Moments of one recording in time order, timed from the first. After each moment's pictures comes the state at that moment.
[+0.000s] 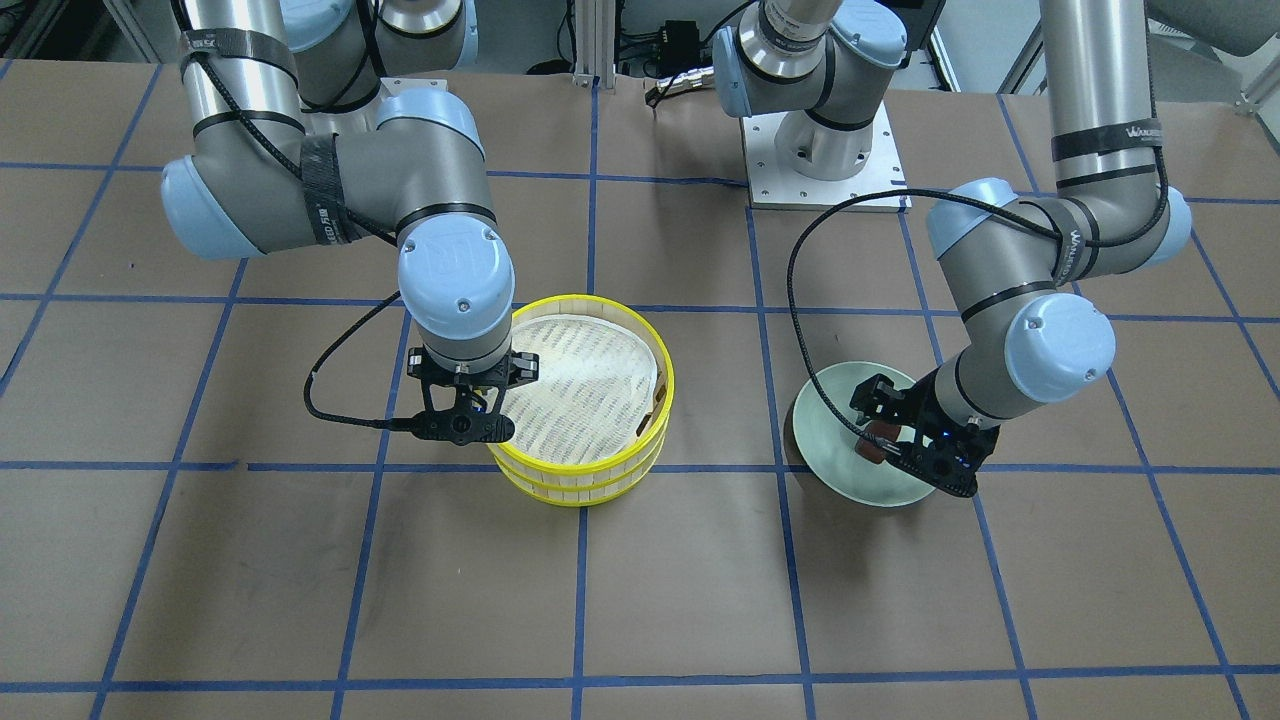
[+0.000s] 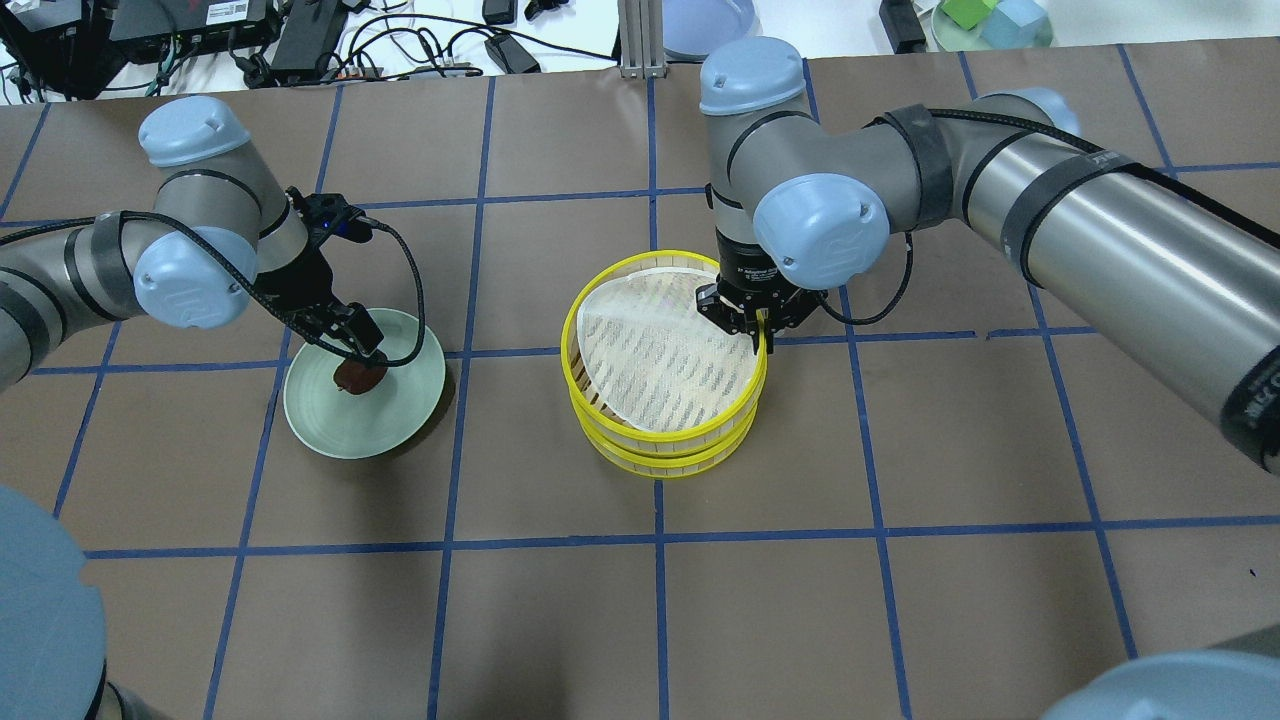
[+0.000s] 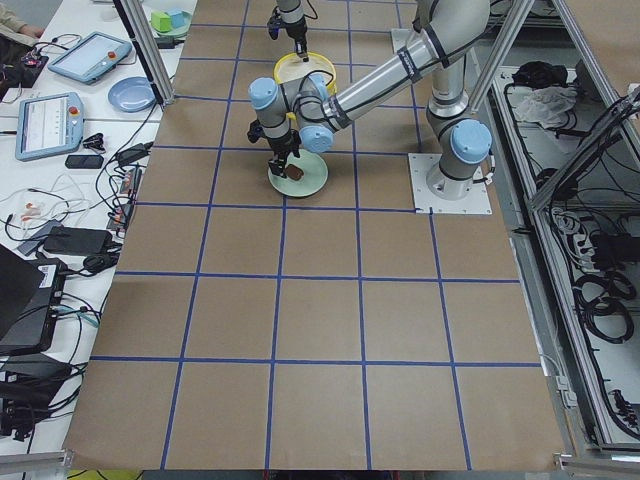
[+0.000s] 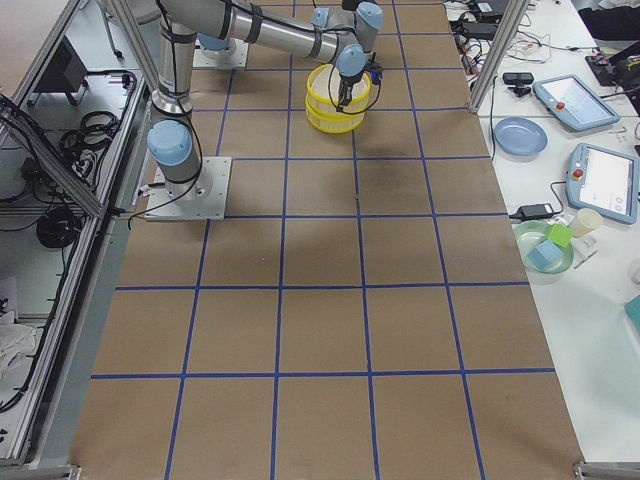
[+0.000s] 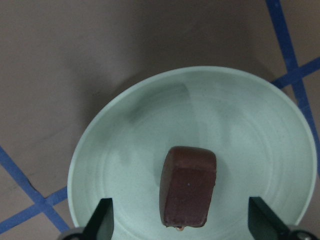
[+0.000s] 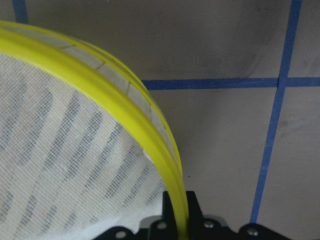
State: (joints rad) left arm -1.35 -1.93 -1.83 -1.13 1.59 0.68; right arm 1.82 -1.19 1.63 -1.76 -1.62 0.26
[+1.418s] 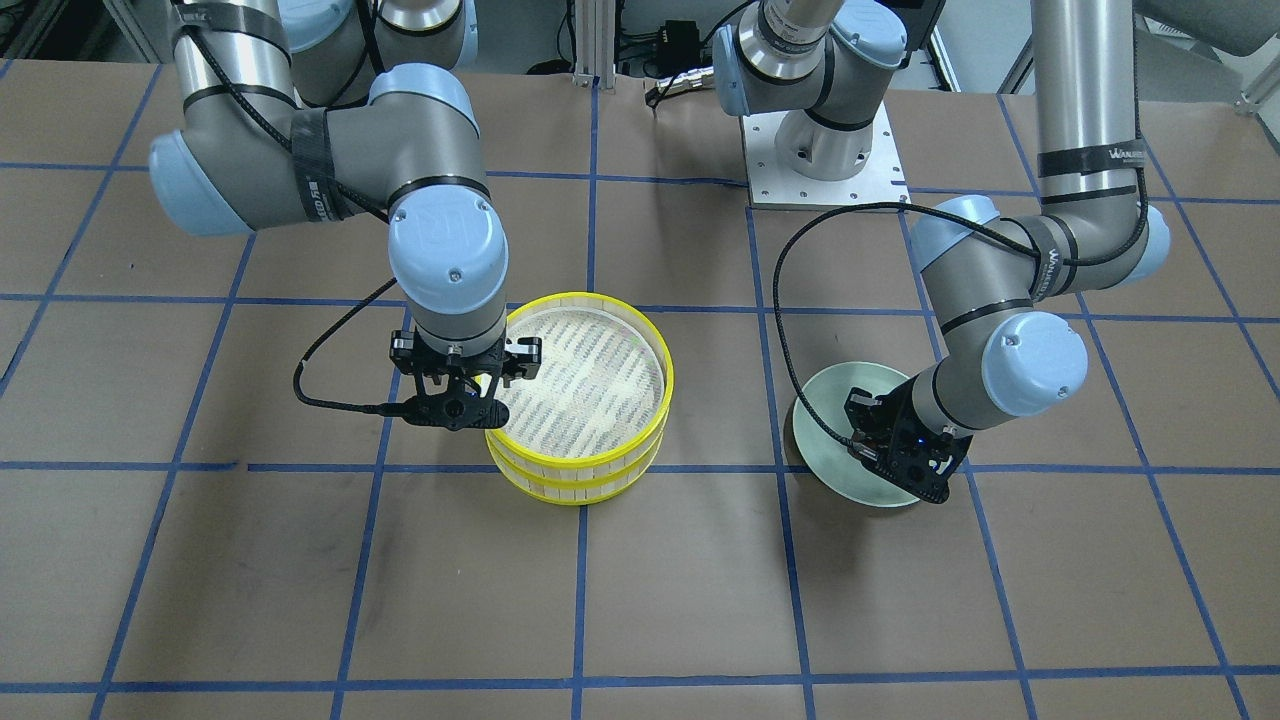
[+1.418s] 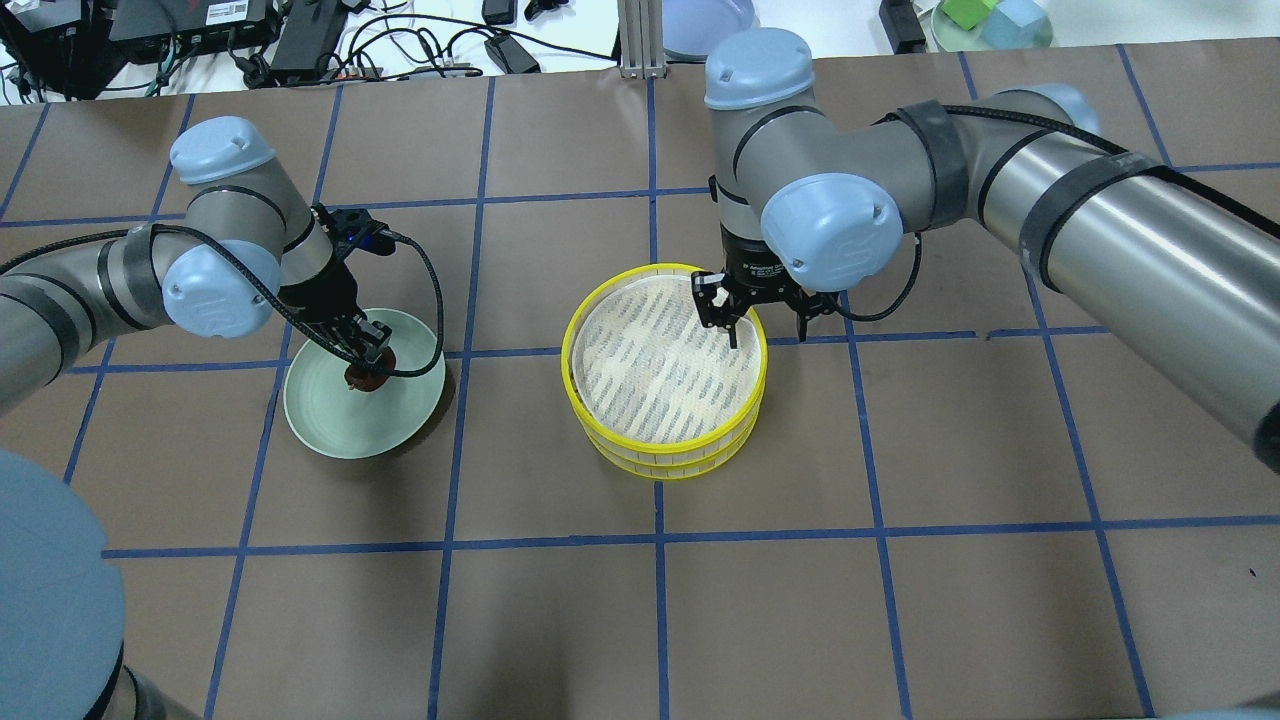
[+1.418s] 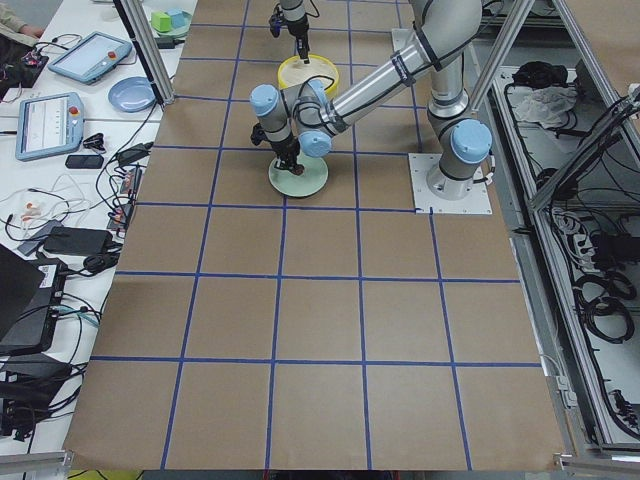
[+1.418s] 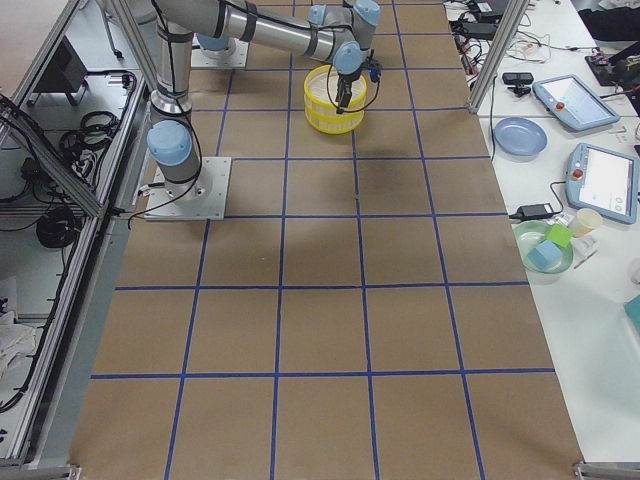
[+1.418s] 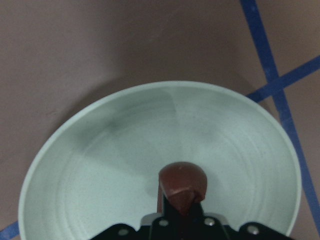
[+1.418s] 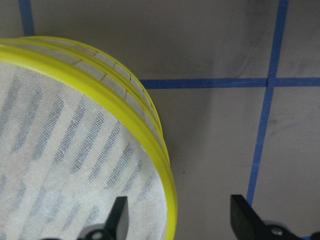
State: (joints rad) left arm -1.37 -1.95 -1.84 -1.13 1.56 0.68; right arm 1.82 -1.26 1.63 -1.77 -1.63 0.24
